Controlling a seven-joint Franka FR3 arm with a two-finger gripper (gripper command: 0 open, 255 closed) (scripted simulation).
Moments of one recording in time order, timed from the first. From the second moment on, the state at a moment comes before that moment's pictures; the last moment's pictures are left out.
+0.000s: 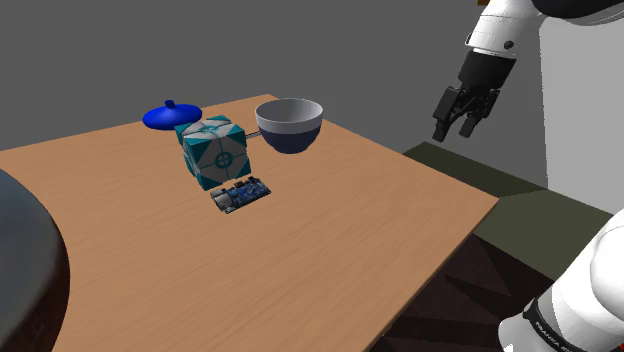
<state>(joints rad) -0.01 -0.80 -0.02 -2.45 0.11 1.71 0.12</state>
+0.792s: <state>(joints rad) 0.07 -0.55 0.17 -2.26 0.17 1.77 0.27</state>
